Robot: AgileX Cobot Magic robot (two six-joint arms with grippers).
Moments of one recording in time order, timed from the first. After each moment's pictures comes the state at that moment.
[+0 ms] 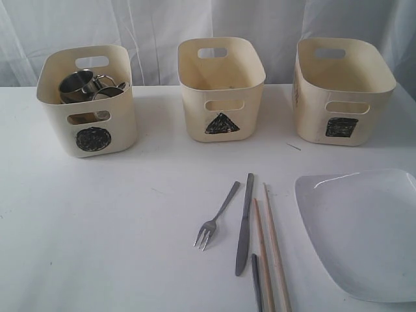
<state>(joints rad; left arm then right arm) -0.13 0.00 0.02 0.00 0.16 0.08 0.02 0.00 0.00 -0.02 0.23 0.11</state>
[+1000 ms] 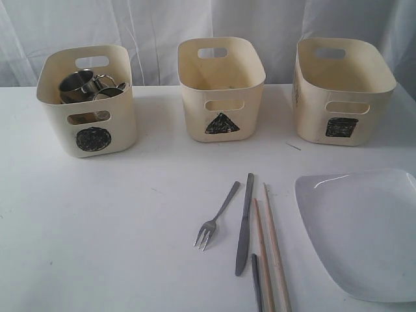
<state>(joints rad) -0.13 0.00 0.02 0.00 0.24 0.08 0.02 0.00 0.00 -0.02 0.23 0.11</state>
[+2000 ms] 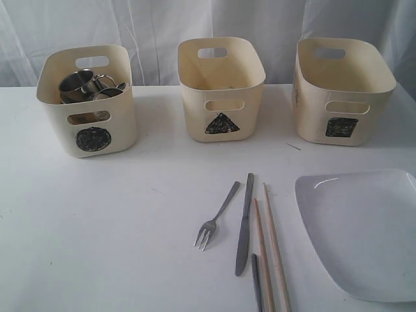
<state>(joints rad) -0.13 0.00 0.02 0.00 0.40 0.08 0.02 0.00 0.00 -0.02 0.23 0.11</state>
